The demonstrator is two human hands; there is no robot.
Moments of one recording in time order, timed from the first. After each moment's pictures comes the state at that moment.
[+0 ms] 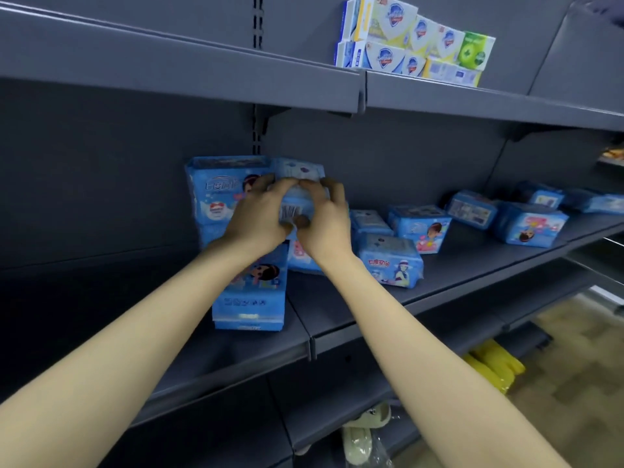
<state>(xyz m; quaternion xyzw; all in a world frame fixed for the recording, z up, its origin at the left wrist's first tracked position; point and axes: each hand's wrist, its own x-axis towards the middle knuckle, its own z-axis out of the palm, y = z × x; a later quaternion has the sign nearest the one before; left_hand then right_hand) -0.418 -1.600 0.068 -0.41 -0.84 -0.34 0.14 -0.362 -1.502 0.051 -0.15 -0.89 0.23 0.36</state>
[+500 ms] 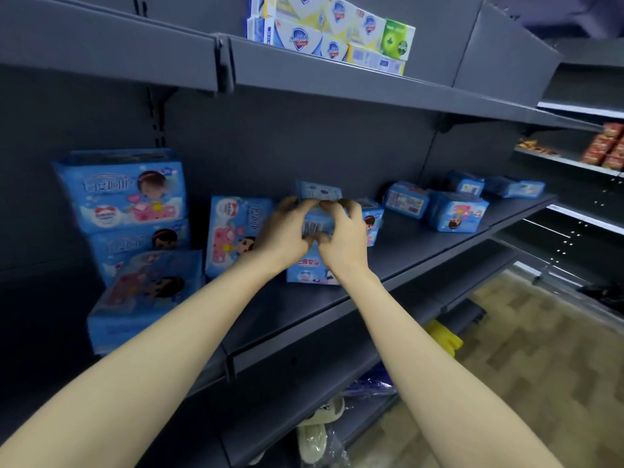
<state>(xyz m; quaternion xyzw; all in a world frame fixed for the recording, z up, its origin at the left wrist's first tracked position) -0.373 -1.455 0.038 -0.49 -0.79 -0.36 0.05 -0.295 -1.377 0.027 -0.27 -0.86 0.21 0.37</state>
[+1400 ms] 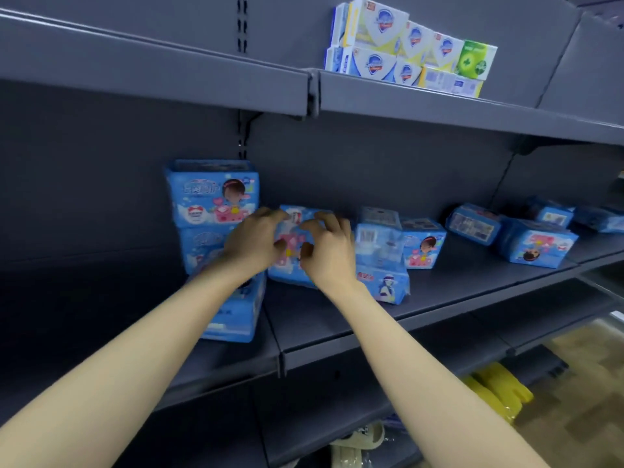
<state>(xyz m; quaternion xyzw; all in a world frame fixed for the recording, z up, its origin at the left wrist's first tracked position) -0.420 -1.556 0.040 -0.36 -0.89 -0.26 0.11 -0.348 -1.449 0.018 -0.11 -0.91 0.12 0.38</state>
